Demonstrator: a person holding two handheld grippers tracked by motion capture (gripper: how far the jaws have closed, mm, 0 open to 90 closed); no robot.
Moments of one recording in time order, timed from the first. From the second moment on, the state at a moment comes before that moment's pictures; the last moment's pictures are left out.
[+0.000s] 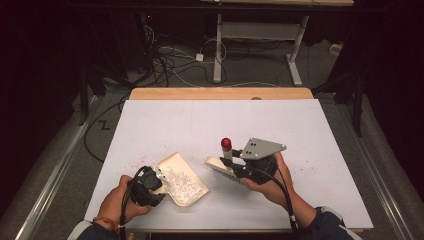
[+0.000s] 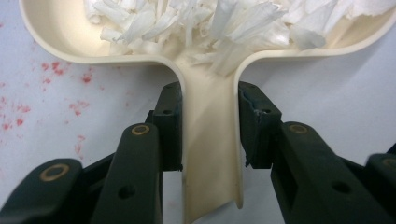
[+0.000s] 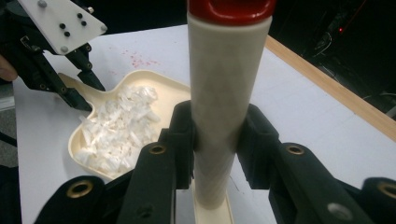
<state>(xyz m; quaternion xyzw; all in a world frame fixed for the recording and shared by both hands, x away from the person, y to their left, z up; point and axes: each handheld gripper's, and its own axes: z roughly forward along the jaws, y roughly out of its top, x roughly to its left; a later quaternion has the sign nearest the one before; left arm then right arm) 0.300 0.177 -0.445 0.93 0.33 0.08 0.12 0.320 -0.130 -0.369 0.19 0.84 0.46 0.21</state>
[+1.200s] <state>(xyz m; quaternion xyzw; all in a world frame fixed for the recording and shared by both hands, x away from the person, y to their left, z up) 0.308 0.169 -0.450 0.93 0.34 0.07 0.12 0.355 -0.110 -0.377 0.22 0.81 0.49 0.24</state>
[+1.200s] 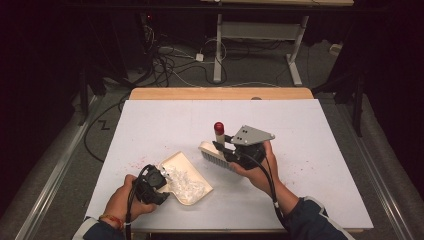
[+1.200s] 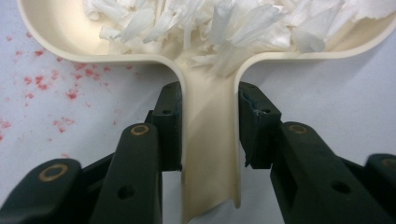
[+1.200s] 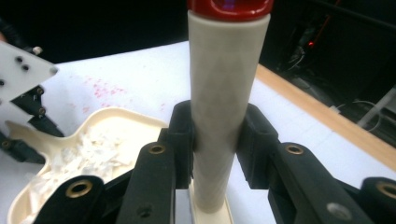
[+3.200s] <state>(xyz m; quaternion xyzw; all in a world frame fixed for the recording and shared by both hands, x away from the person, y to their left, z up) 0.347 0.220 -0.461 0.82 0.52 0.12 0.20 0.297 -0.284 -0.338 0.23 0.81 0.52 0.15</state>
